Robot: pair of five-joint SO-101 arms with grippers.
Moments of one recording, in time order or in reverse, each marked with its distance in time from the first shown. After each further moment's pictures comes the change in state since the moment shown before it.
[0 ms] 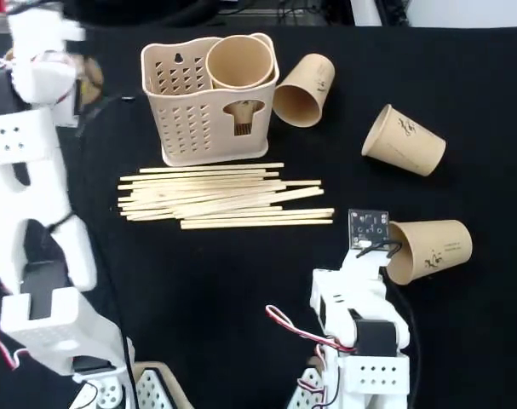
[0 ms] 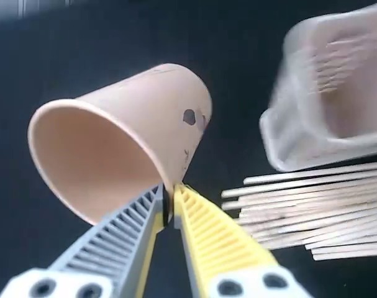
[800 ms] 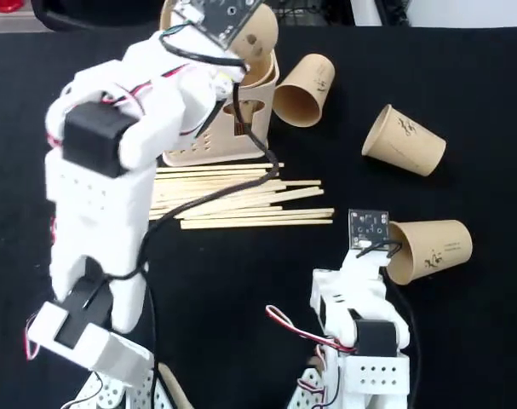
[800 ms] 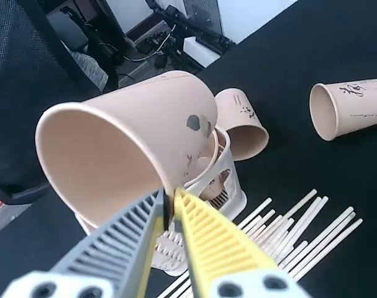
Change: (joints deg) left arm 31.3 -5.7 -4.0 -6.6 -2.0; right arm 0.0 0.0 0.0 0.0 0.0
